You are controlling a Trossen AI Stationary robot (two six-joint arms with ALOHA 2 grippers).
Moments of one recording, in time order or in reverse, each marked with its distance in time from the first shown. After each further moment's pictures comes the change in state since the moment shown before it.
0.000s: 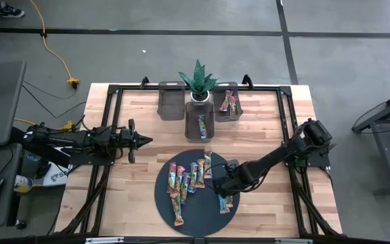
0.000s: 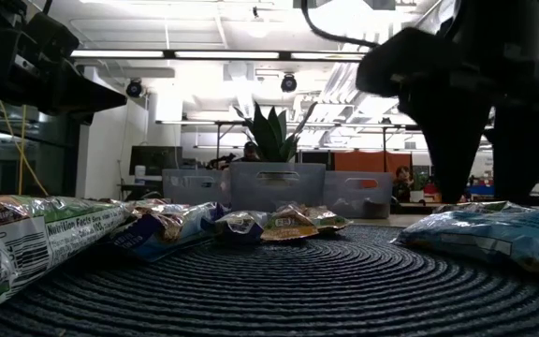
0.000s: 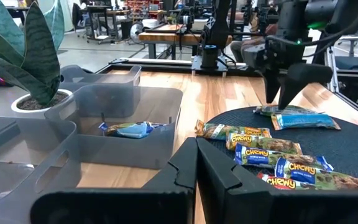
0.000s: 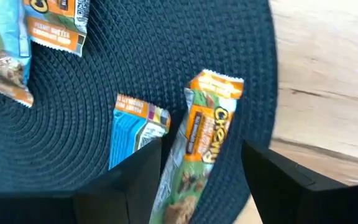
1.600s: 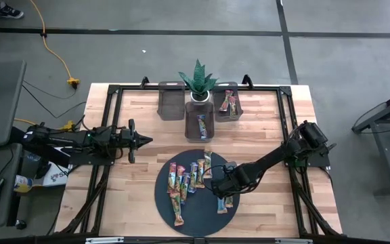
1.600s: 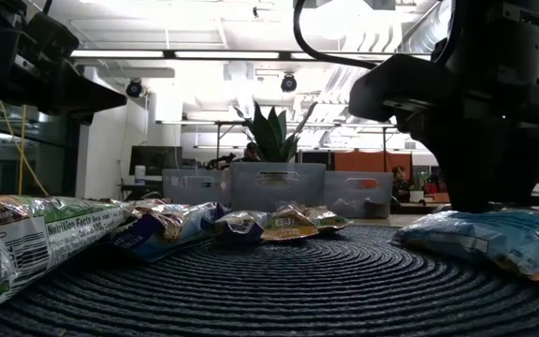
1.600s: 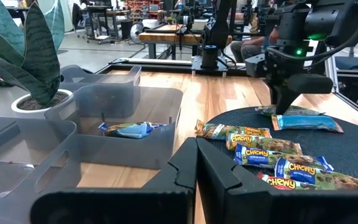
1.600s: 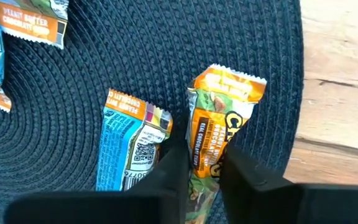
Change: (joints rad) left arm 0.000 0.000 0.000 0.000 0.000 0.000; right arm -0.003 0.050 0.000 0.054 -0.033 0.031
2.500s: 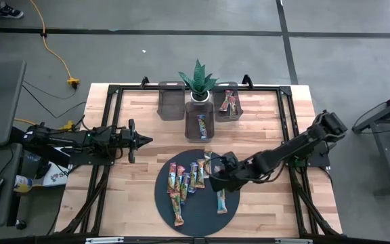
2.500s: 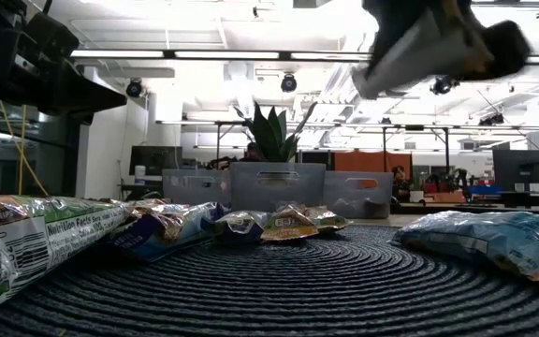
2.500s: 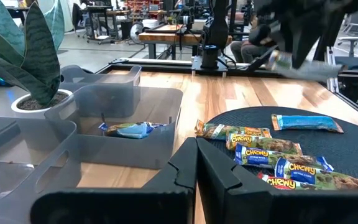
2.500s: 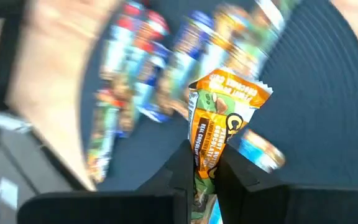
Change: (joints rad) left arm 0.000 0.000 0.000 0.000 0.000 0.000; right arm 0.000 -0.273 0.000 0.162 0.263 -0.328
